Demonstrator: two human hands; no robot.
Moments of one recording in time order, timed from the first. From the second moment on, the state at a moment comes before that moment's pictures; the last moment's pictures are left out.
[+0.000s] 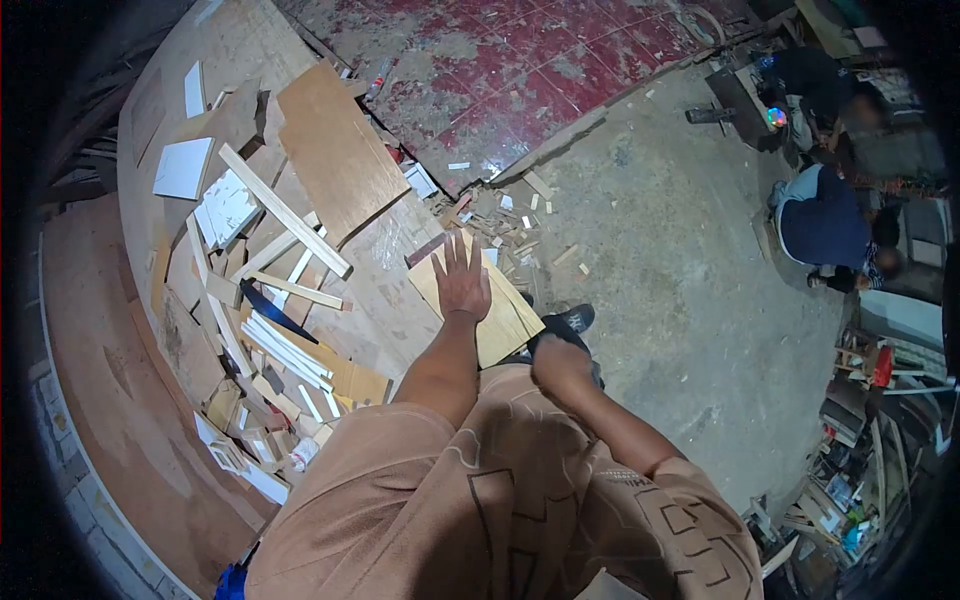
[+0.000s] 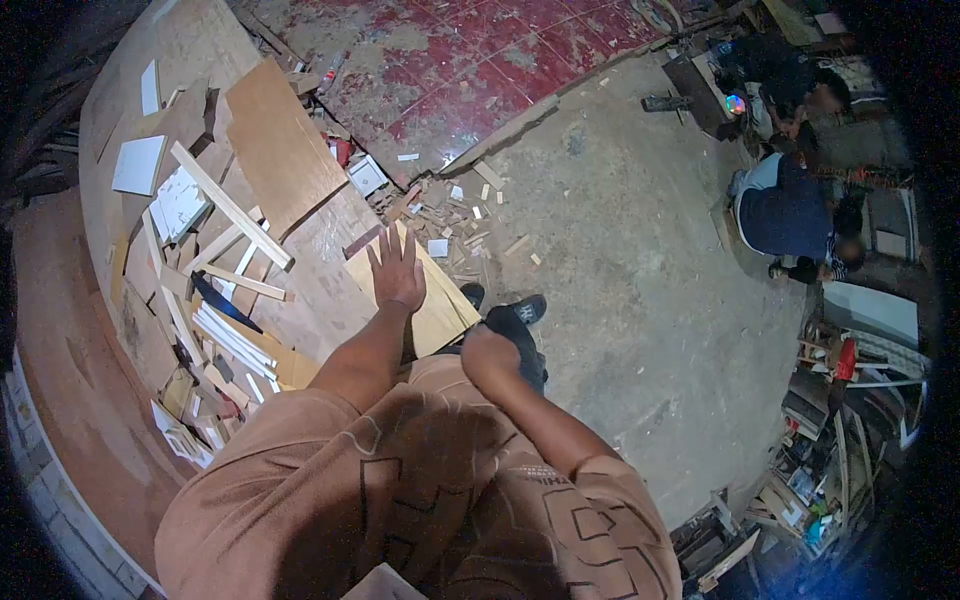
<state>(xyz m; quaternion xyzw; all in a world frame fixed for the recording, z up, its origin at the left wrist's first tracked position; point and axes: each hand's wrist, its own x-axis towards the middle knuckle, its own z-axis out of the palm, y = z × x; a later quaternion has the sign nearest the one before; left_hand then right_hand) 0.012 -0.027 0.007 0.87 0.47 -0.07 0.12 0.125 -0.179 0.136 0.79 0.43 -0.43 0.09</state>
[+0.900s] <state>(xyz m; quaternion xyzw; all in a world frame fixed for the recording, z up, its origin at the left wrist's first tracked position) 0.010 -0.028 0.005 0.87 0.47 -0.08 0.11 0.129 -0.189 0.160 0.77 0.45 -0.45 0.12</state>
